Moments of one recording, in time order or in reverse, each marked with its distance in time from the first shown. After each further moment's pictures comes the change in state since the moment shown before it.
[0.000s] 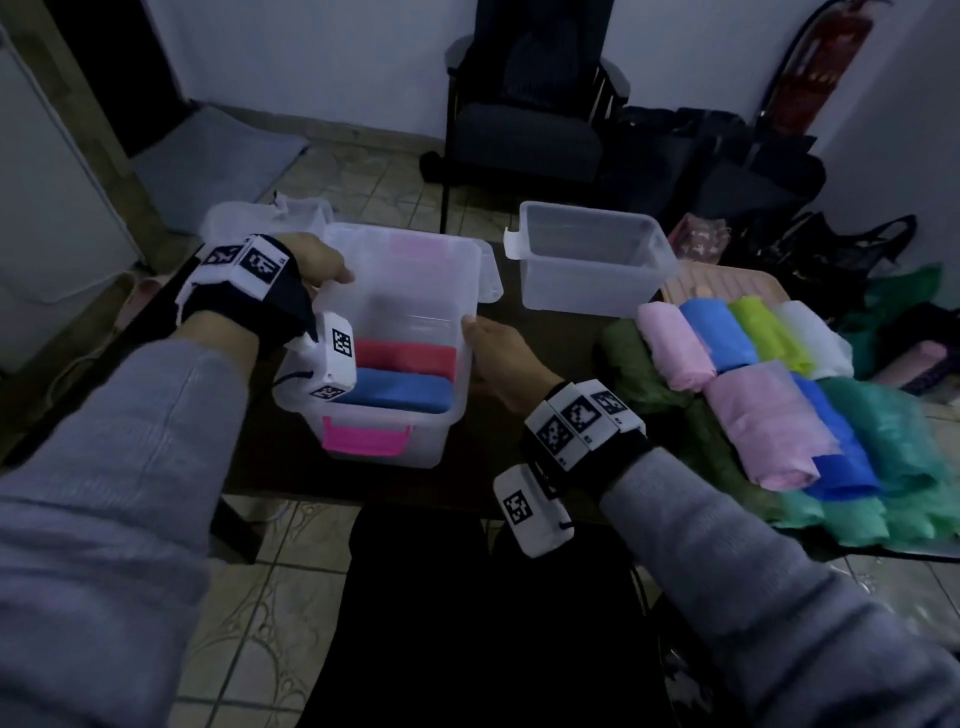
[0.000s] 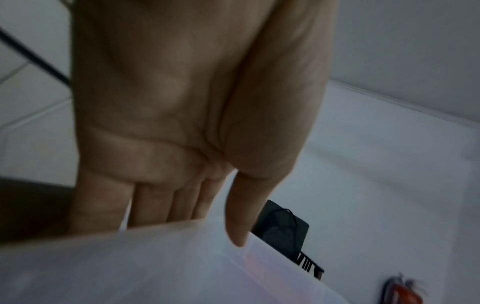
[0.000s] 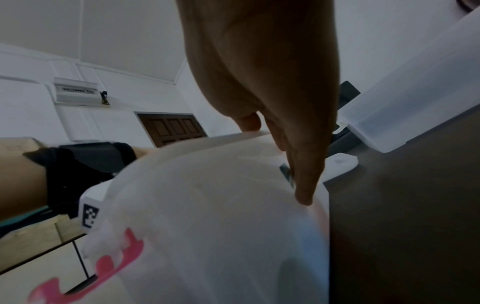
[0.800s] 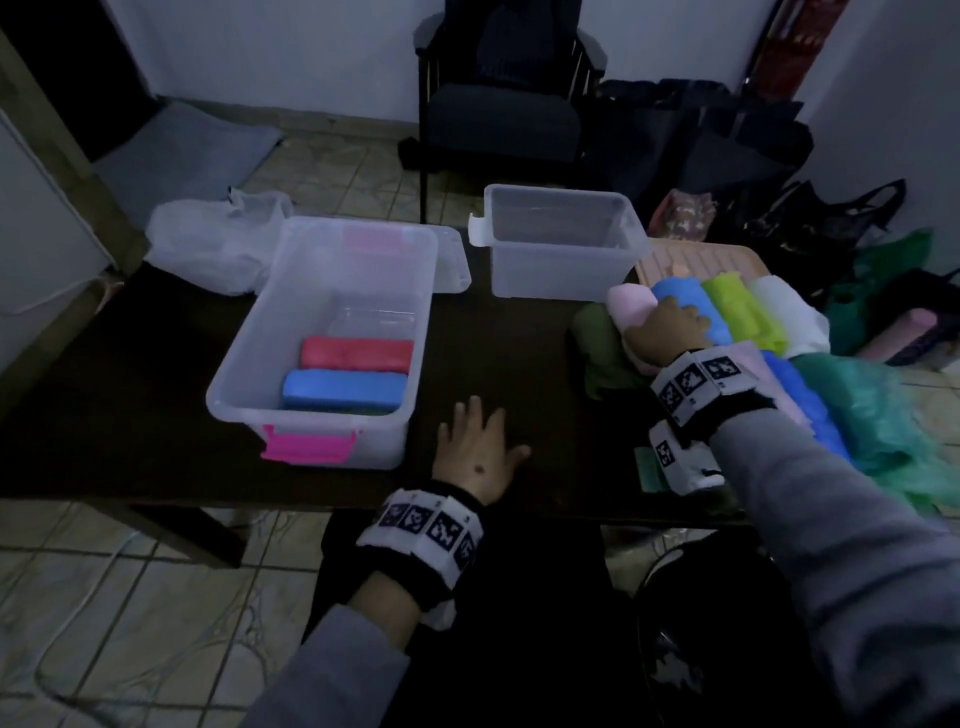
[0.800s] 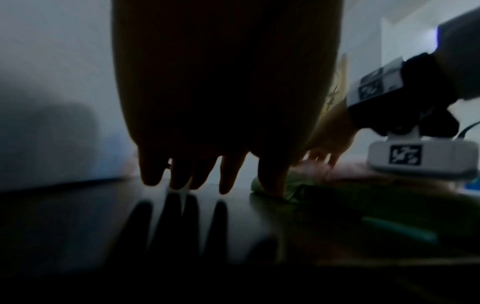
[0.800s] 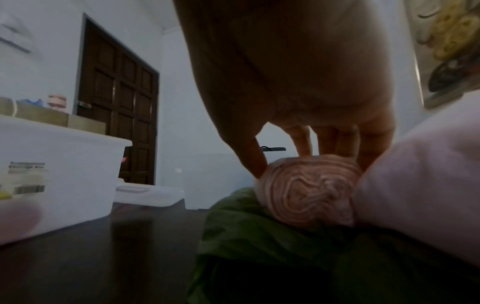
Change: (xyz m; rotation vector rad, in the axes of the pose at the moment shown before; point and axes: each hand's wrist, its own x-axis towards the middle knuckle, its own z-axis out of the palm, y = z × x) left_hand -0.124 0.092 0.199 0.004 -0.302 0.384; right_hand 0.040 0.056 -0.192 -0.838 0.714 0.222
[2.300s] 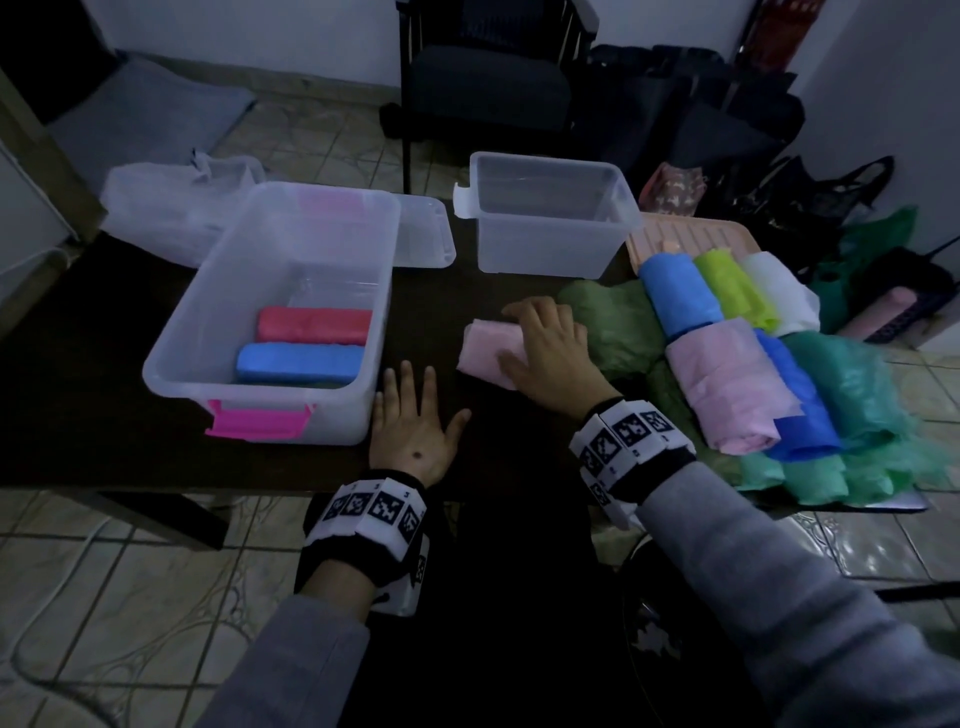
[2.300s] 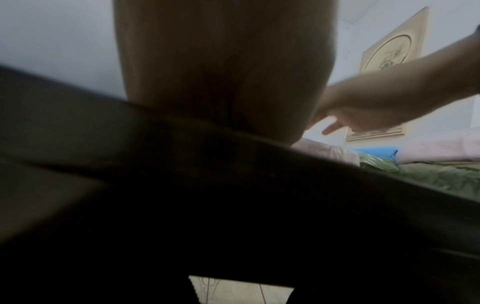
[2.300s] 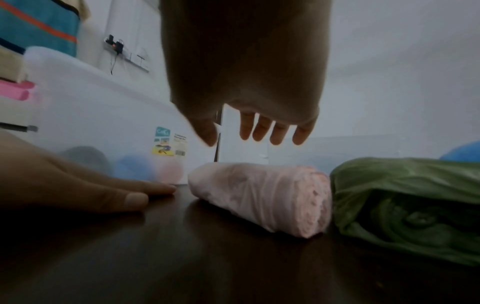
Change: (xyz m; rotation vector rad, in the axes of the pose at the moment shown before) left_hand 0.021 -0.047 0.011 0.156 0.182 -0.142; right_hand -0.079 -0.028 0.039 -0.056 -0.171 -0.733
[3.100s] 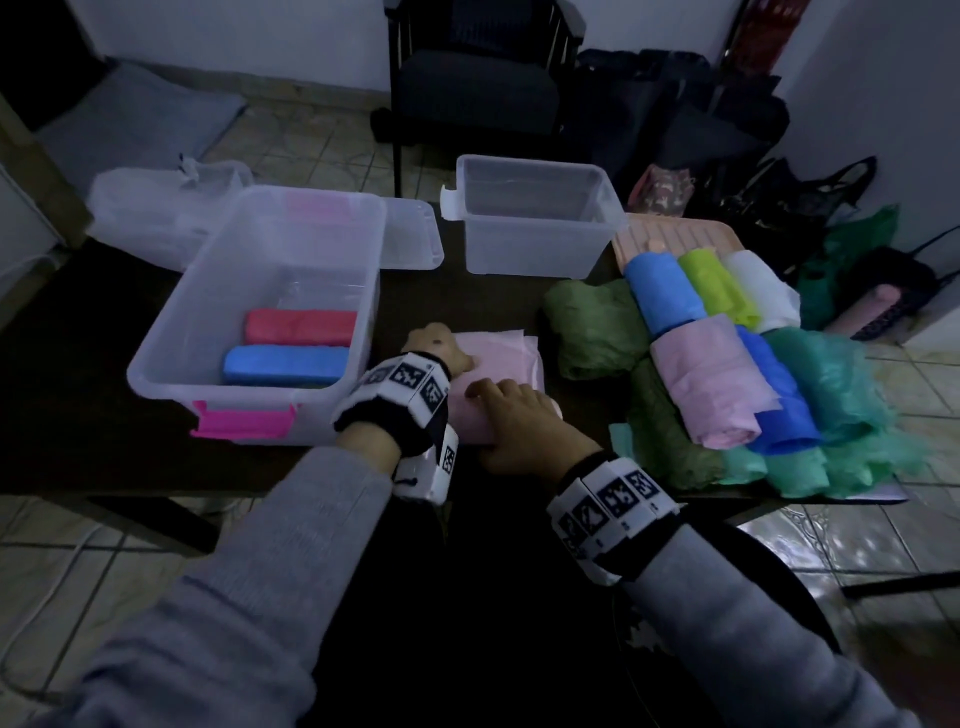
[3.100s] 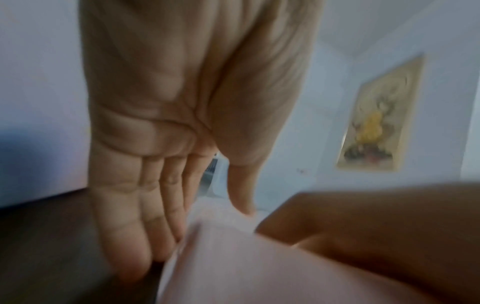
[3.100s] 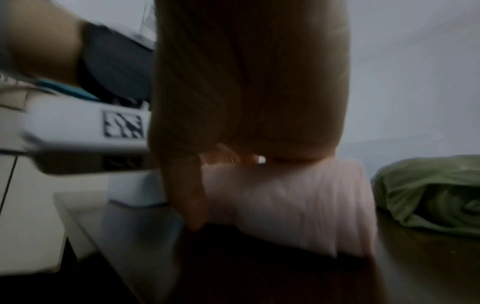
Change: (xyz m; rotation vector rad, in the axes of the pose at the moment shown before) left_hand 0.031 0.054 -0.074 -0.281 -0.044 -0.108; right_hand -0.047 -0.019 0.018 -0.090 -0.363 -0.065
